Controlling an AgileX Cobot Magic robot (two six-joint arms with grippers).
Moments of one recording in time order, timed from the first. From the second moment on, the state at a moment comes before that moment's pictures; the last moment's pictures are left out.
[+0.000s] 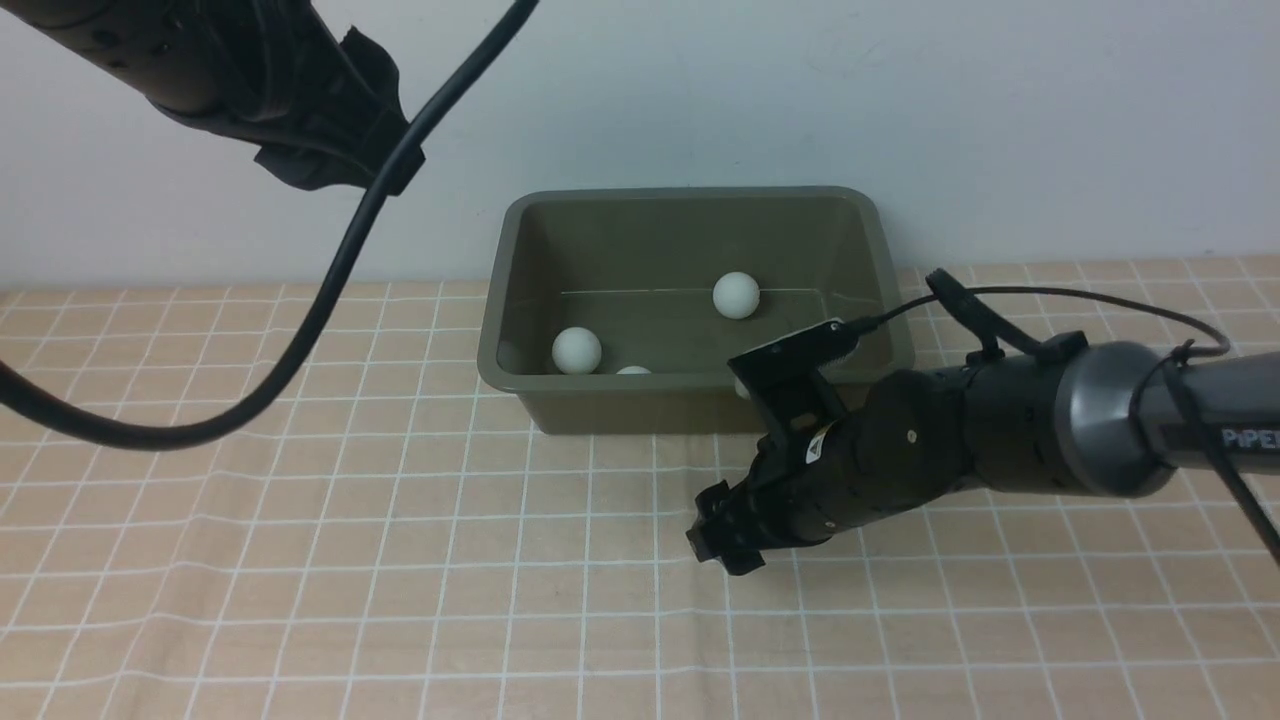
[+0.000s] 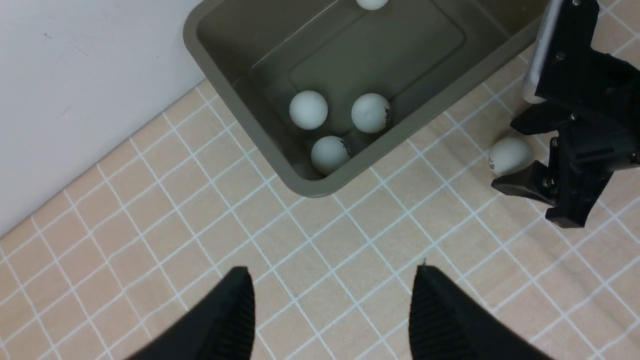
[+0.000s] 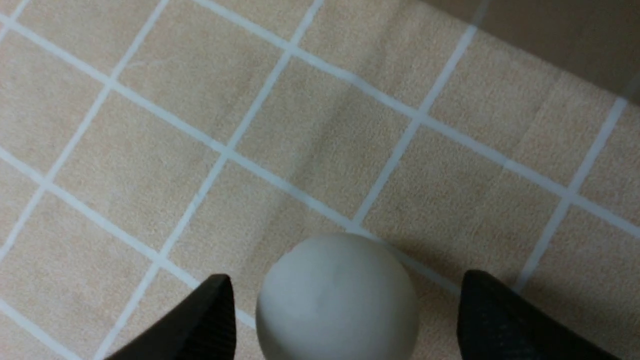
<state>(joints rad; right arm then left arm) 0.58 1.96 -1.12 0.34 0.33 -0.23 -0.38 1.43 -1.68 0.00 1.22 0.28</state>
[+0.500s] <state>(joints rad) 0.58 1.72 -1.12 0.27 0.41 -0.36 -0.38 1.43 -1.68 0.00 1.23 0.28</state>
